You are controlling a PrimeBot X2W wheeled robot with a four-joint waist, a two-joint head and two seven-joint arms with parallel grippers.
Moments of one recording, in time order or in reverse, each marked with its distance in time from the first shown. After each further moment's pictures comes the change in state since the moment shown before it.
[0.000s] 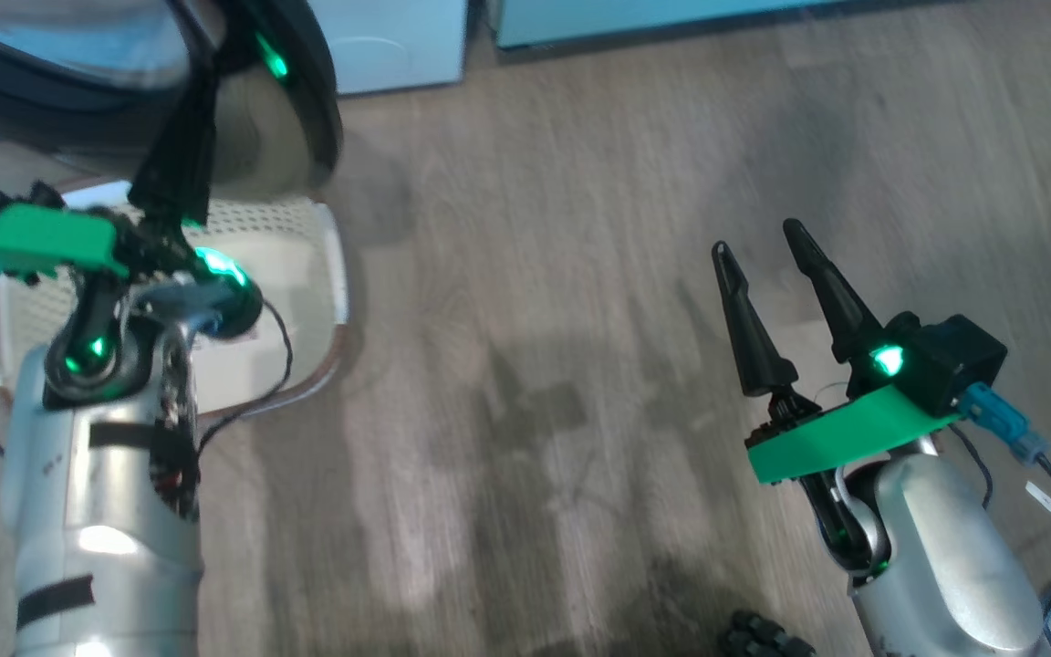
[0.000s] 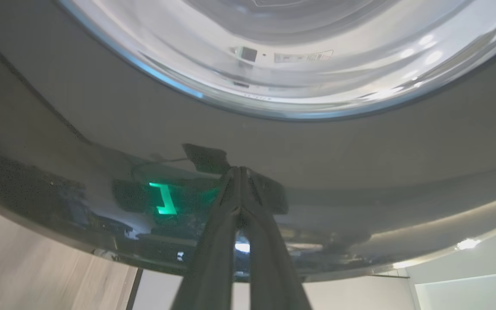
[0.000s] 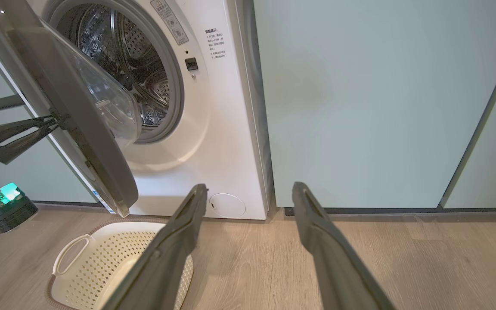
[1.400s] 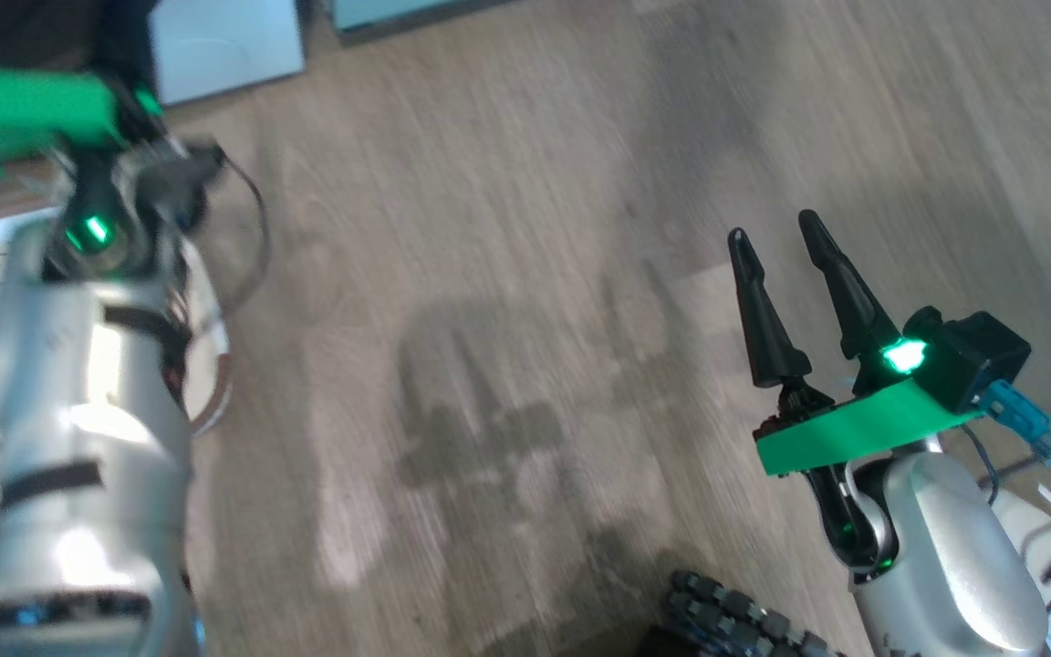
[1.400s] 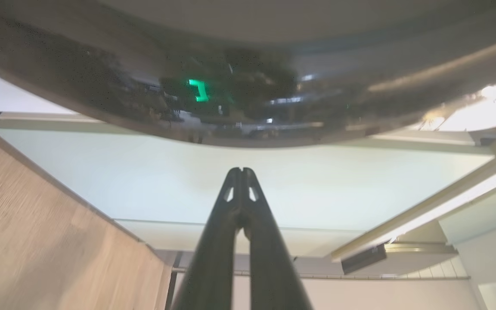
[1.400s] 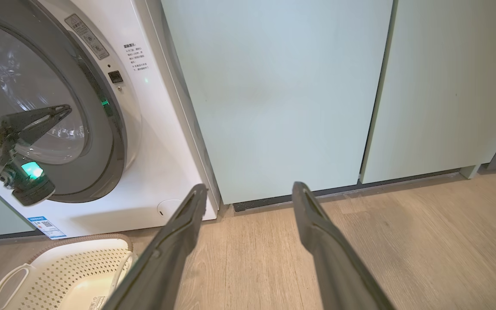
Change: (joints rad) left arm -0.322 0.020 -0.020 0.279 0.201 -0.061 -0.288; right arm 0.001 0.020 -0.024 -0.020 0.062 0.000 0.000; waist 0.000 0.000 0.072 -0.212
